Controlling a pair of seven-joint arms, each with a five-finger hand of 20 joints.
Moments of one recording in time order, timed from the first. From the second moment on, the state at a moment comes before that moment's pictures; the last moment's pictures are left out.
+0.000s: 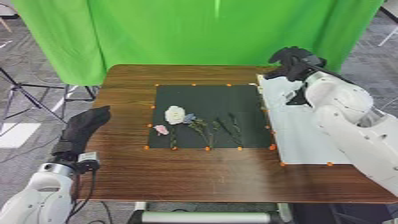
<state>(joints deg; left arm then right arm) 117.3 -53.1 -96.3 -106.8 54.6 5.6 9.0 -62.5 -41.4 56.3 -96.8 -119.6 -4.4 21.0</state>
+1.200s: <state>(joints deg) 117.4 -53.9 -96.0 -106.8 54.6 5.8 9.2 -71.6 -42.7 60.5 -83.2 -121.5 -1.1 24.2</state>
